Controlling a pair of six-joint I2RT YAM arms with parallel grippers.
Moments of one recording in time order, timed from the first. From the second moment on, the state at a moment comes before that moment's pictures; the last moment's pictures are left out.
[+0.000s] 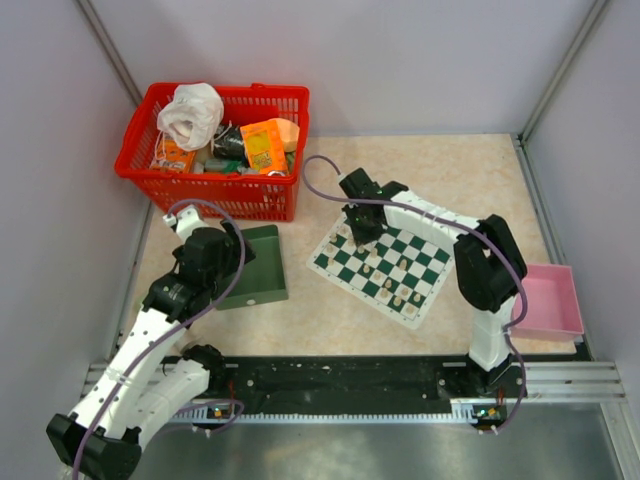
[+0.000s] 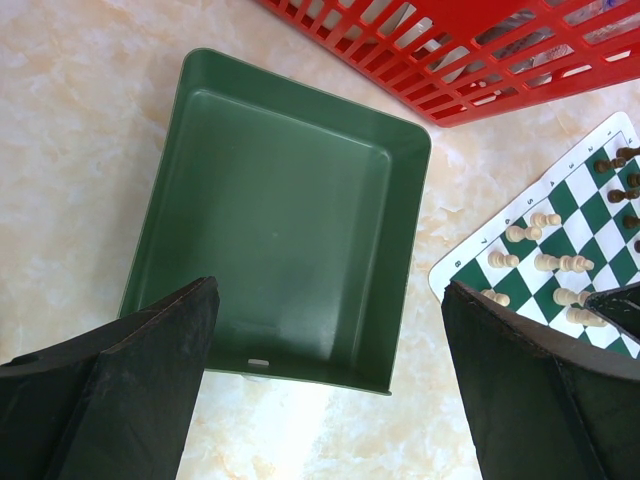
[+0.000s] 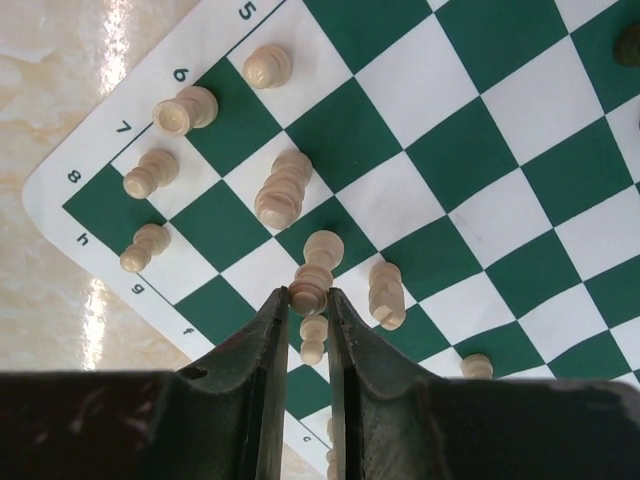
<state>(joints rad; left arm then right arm) -0.39 0.76 0.77 -0.64 -0.41 -0.75 0.67 1.93 1.51 -0.73 0.10 0.31</state>
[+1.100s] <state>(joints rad) -0.39 0.79 0.76 -0.61 -0.36 -0.76 0.77 1.57 1.06 -0.66 0.04 0.47</state>
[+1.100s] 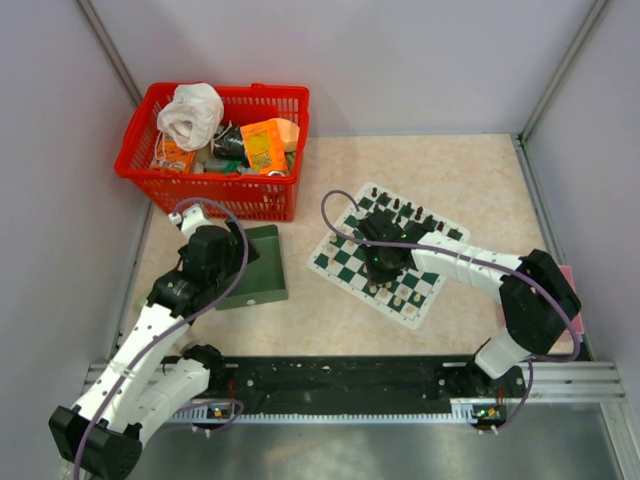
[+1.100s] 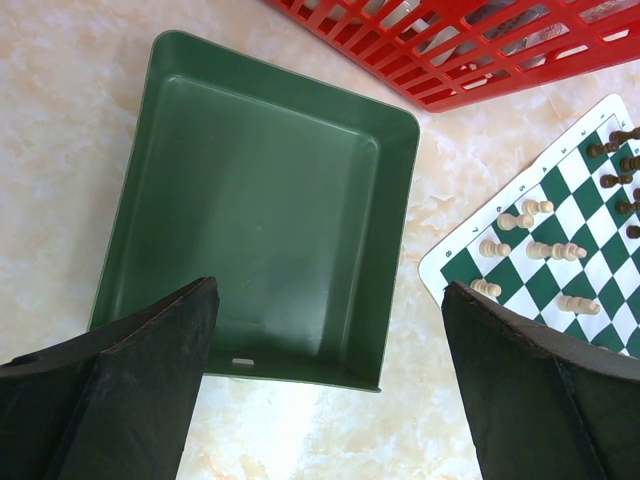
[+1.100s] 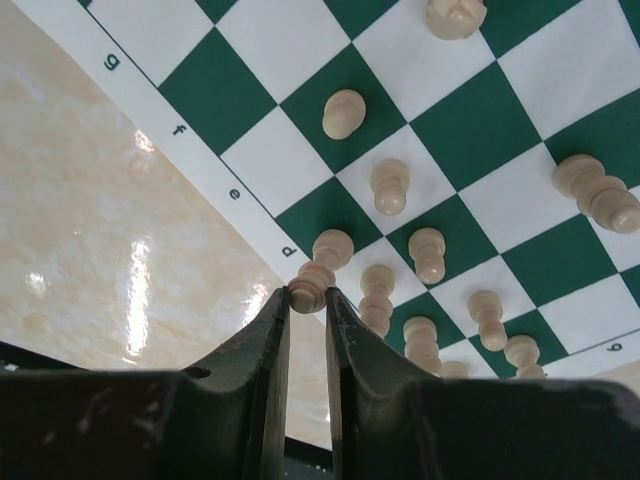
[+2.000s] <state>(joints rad) -0.39 0.80 0.75 -0.58 -0.34 -0.77 0.77 1.57 1.01 -0.57 0.06 0.50</state>
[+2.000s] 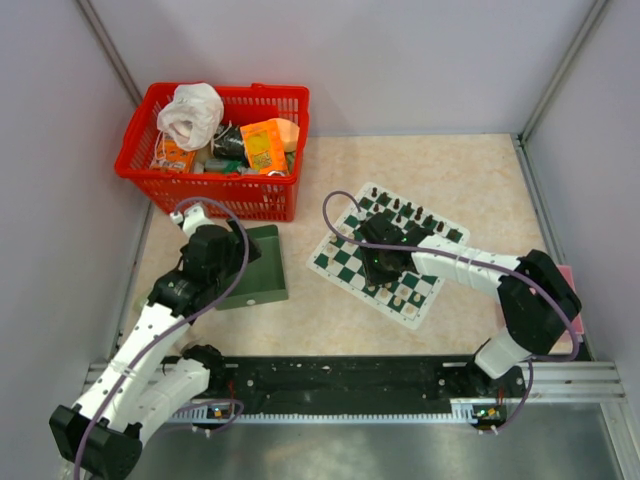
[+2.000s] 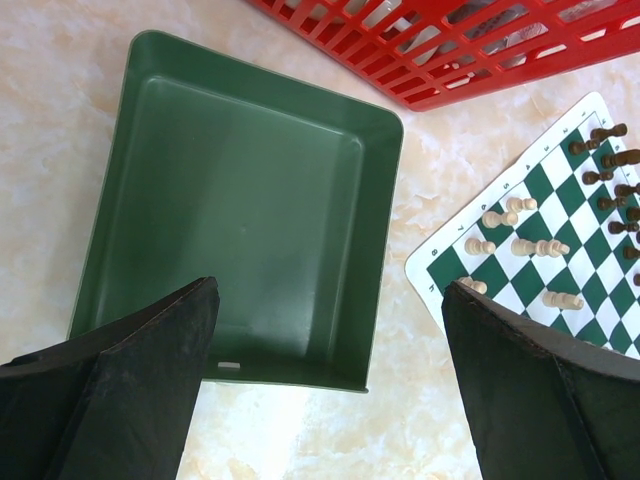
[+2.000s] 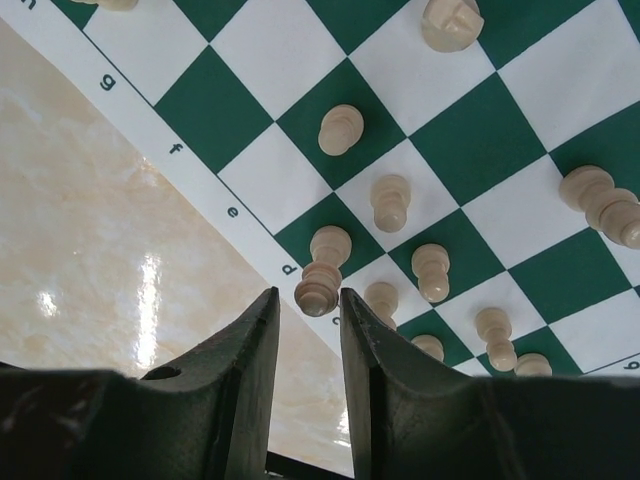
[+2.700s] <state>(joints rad) -0.43 1.06 0.83 -0.45 -0.10 -0.57 0.76 1.34 1.11 -0.65 0.21 0.56</state>
